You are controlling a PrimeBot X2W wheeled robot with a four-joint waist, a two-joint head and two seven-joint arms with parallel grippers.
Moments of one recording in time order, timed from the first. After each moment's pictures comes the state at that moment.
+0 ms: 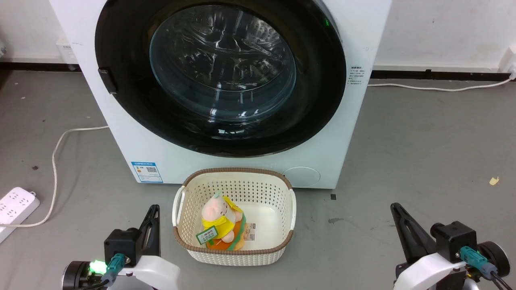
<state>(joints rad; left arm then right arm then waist) 0.02 0.05 0.00 0.00 0.00 0.00 0.00 0.01 -0.05 0.00 0.00 0.01 0.13 0.00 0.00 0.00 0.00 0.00</state>
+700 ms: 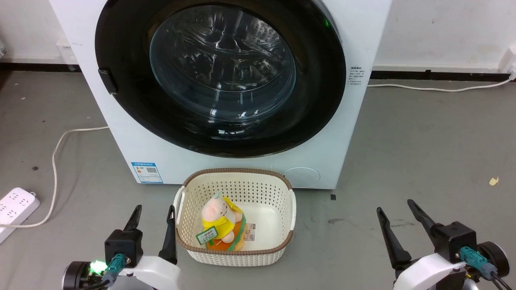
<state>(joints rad) 0.02 0.05 0.00 0.01 0.00 0.00 0.00 0.01 -0.05 0.00 0.01 0.01 0.13 0.00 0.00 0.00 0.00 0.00</state>
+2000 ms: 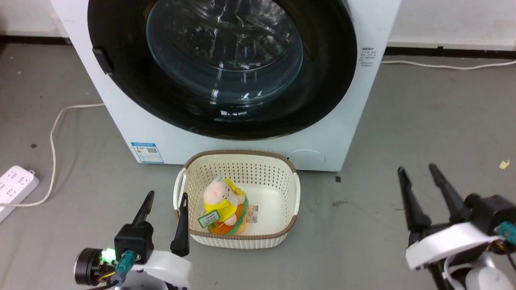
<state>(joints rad) -0.02 0.05 -0.05 0.01 -0.01 0.00 -0.08 -0.09 -0.10 0.00 0.02 0.22 0.13 -0.07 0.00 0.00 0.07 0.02</state>
